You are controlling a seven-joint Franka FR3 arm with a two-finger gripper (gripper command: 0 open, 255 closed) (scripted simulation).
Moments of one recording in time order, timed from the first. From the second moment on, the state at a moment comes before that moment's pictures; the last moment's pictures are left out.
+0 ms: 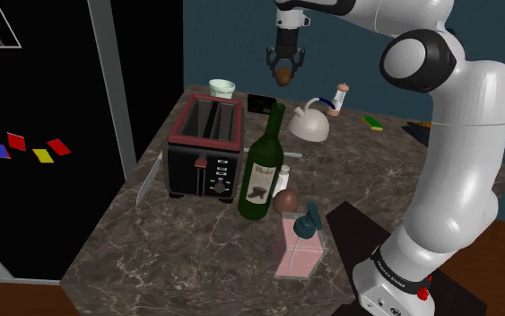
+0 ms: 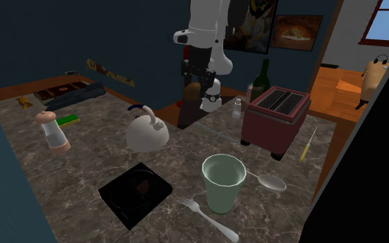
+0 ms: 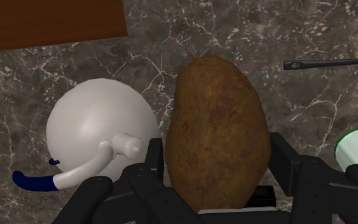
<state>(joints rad) -0.17 0.45 0.06 -1.09 -0.15 1.47 0.60</state>
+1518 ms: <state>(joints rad) -0.01 -0.07 0.19 -1.72 -0.09 1.55 0.91</state>
